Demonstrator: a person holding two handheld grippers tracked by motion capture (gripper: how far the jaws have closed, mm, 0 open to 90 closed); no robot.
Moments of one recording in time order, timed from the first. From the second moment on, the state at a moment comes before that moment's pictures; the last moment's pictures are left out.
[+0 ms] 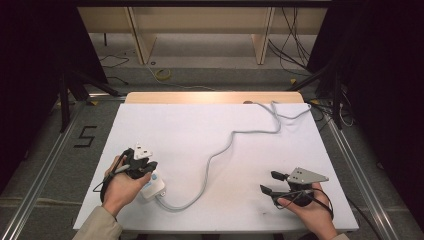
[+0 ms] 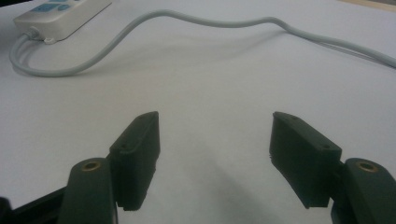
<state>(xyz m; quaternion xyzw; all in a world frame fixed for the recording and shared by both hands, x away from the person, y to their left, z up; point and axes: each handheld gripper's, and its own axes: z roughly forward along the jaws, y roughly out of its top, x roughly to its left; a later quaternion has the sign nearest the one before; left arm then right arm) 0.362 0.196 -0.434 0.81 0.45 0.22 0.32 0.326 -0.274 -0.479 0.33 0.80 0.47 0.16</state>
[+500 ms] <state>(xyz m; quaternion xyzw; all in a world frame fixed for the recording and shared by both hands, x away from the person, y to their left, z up) 0.353 0.220 -0.438 0.75 0.40 0.25 0.46 0.326 -0.275 -0.479 0.33 0.80 0.47 0.16</state>
